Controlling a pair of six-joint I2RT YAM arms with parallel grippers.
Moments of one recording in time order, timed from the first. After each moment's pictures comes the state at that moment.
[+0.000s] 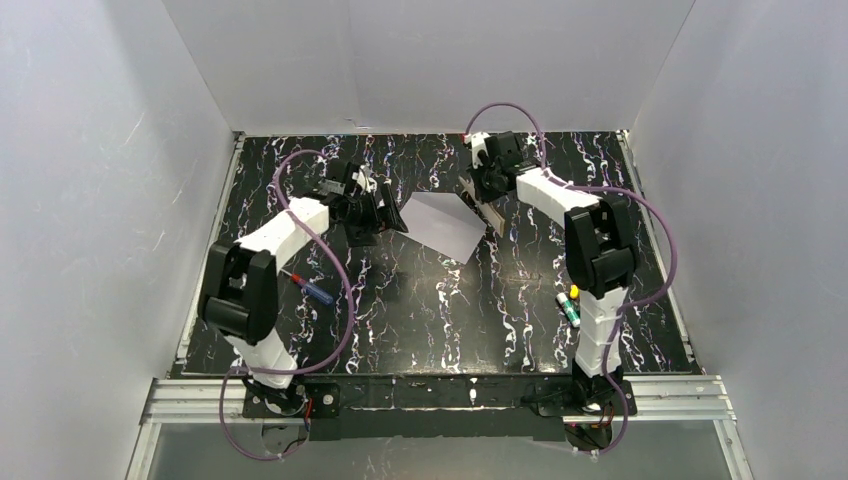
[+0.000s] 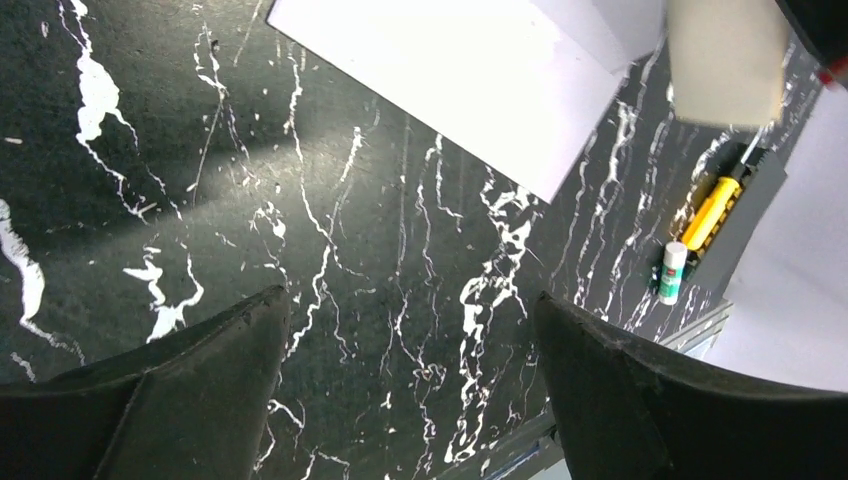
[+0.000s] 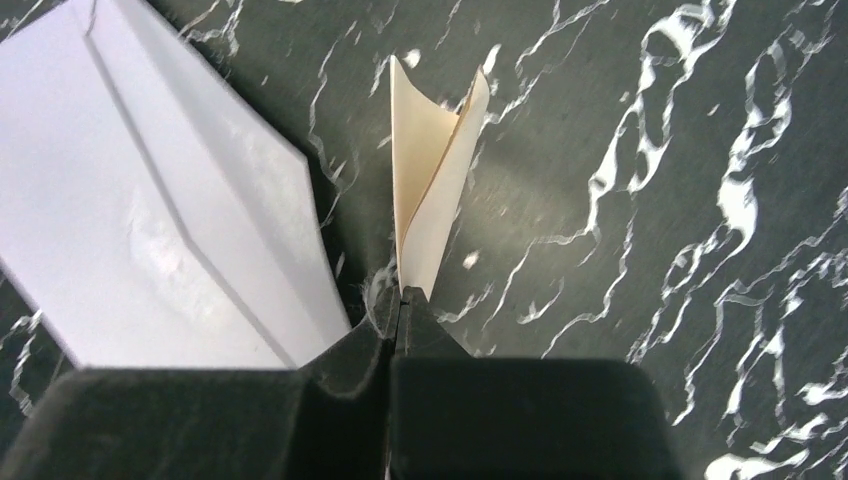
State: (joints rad) left arm -0.33 1.65 1.20 -0.51 0.35 -0.58; right arm 0.41 2.07 1.58 -0.33 -0.10 -0.13
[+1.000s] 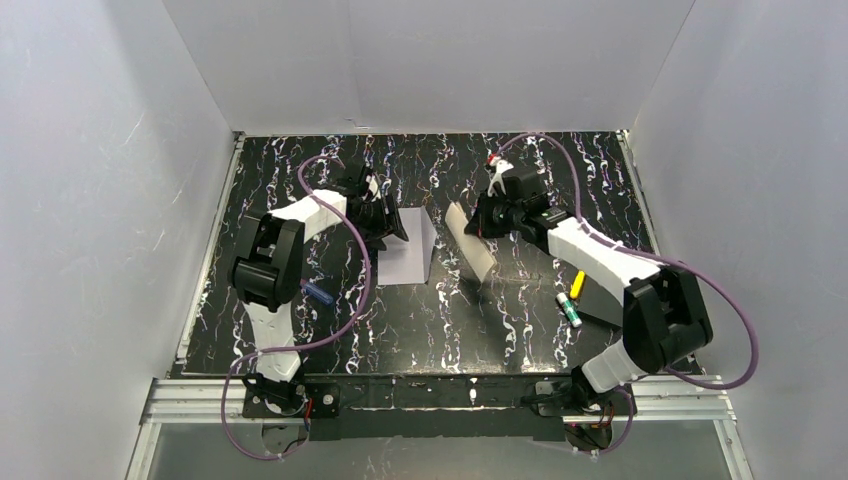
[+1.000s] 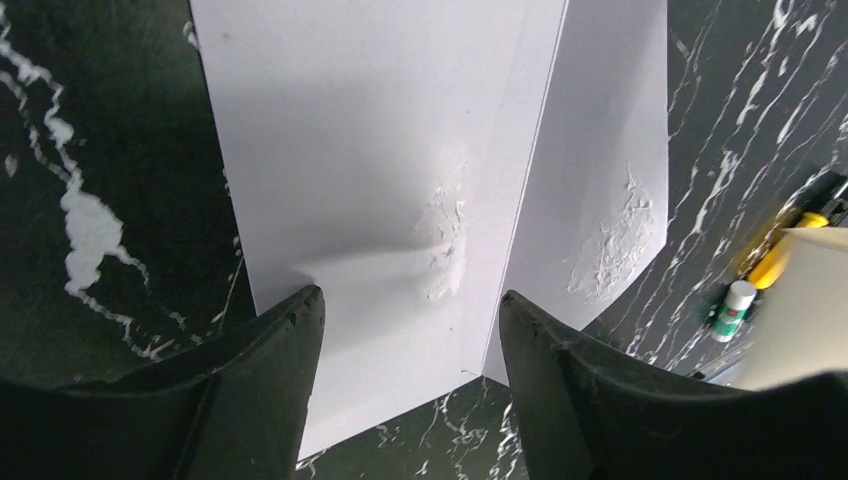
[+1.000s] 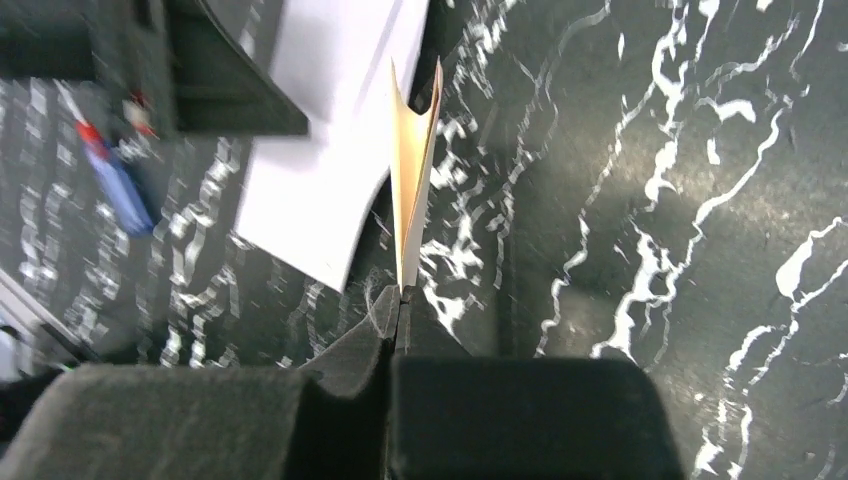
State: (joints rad) left arm -0.33 1.96 1.32 -0.49 0.36 -0.56; right arm 0.51 1.53 1.04 -0.24 -0.28 0.35
